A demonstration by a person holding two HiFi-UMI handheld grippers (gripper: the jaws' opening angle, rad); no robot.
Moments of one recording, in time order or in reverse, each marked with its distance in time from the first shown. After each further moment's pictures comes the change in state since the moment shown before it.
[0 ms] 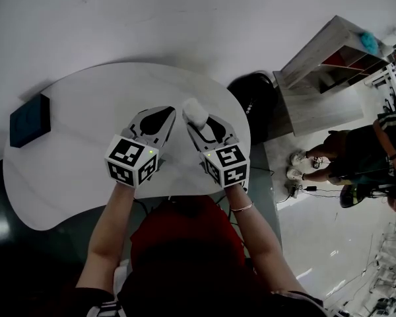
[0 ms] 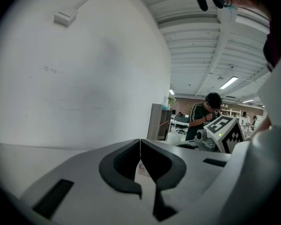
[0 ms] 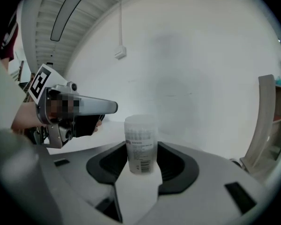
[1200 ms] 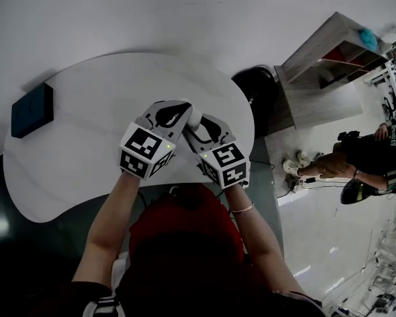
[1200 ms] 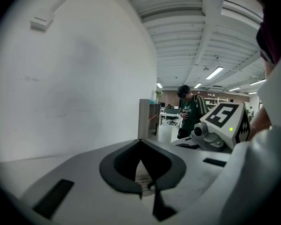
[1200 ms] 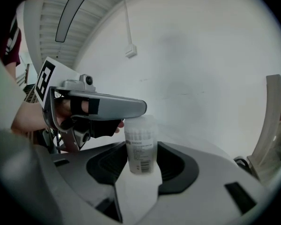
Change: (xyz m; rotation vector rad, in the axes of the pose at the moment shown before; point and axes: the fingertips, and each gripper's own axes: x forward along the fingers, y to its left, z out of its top) left arm -0.007 -0.037 -0.002 0.127 0.056 -0.120; right arm -0.013 0.058 0.002 -0.007 0.029 0.078
